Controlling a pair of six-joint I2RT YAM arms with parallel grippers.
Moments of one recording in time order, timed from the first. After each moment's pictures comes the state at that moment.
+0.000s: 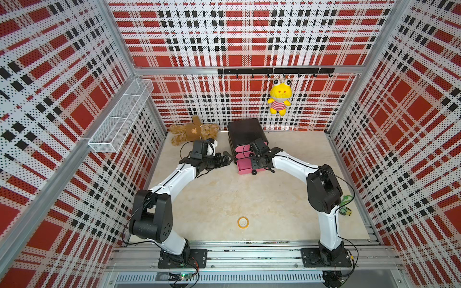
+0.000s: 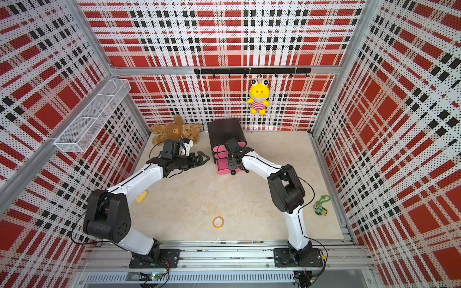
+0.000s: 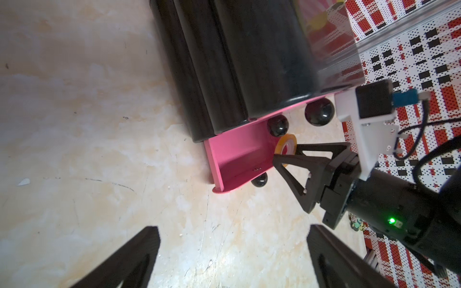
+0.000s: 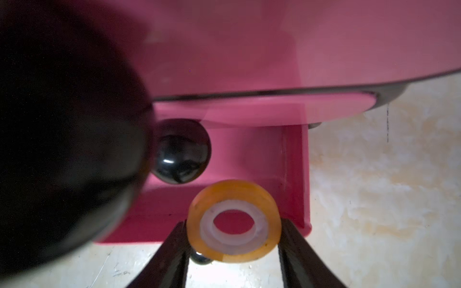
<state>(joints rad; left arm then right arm) -0.22 1.58 1.12 -0.28 0.47 -0.46 0.61 2.08 1.66 -0.61 0.23 0.37</state>
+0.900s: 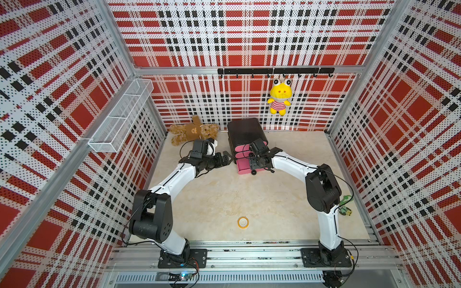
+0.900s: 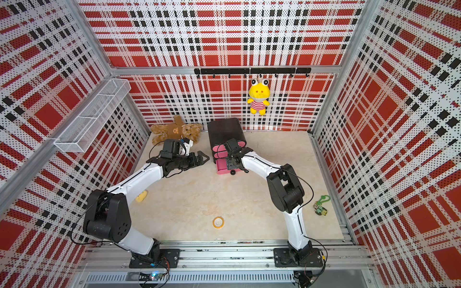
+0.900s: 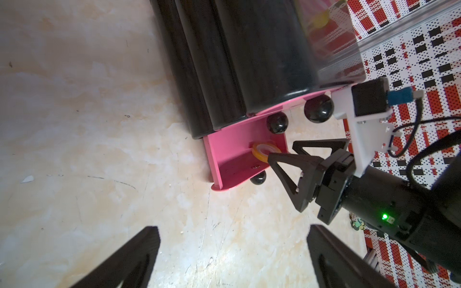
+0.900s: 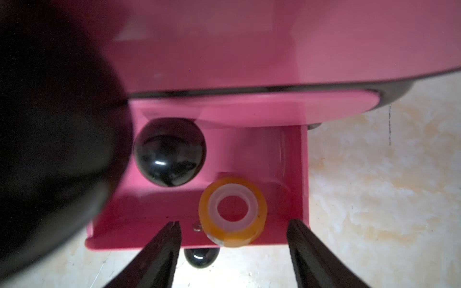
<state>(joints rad) -0.22 1.58 1.13 -0.31 0.46 -0.46 0.61 2.08 1.66 -0.59 0.23 0.37</state>
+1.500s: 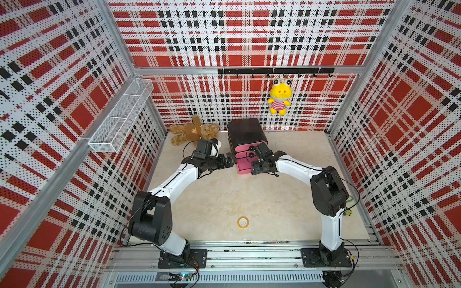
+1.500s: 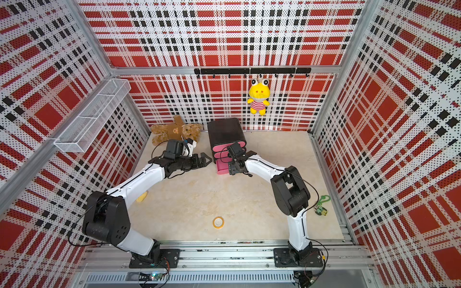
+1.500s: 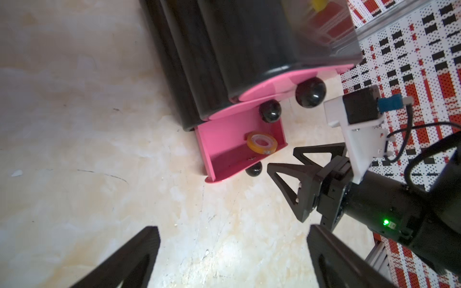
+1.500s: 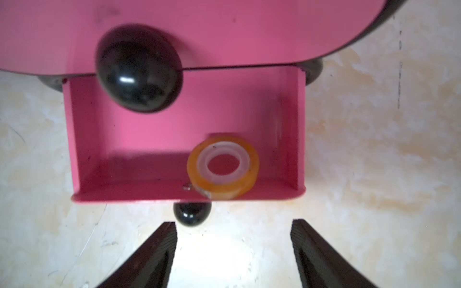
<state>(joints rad) -0.31 1.54 1.13 -0.36 0.41 -0.44 0.60 1.96 1.49 -0.59 0.17 0.37</state>
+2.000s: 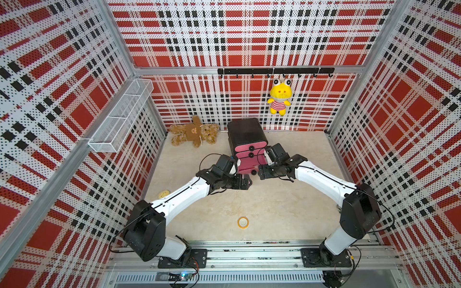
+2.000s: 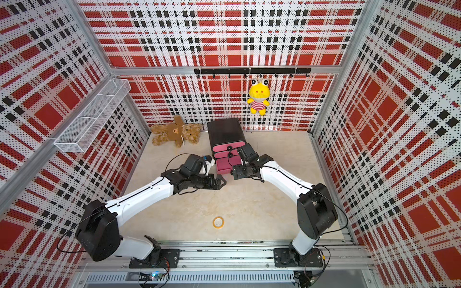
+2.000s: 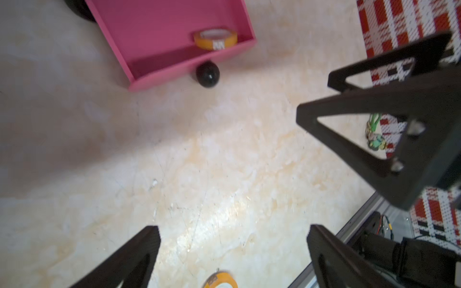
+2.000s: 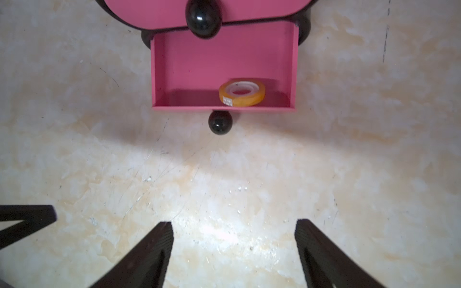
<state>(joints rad) -0.65 1.45 1.00 -0.47 0.26 -0.51 0.58 1.63 1.29 -0.68 0.01 0.37</state>
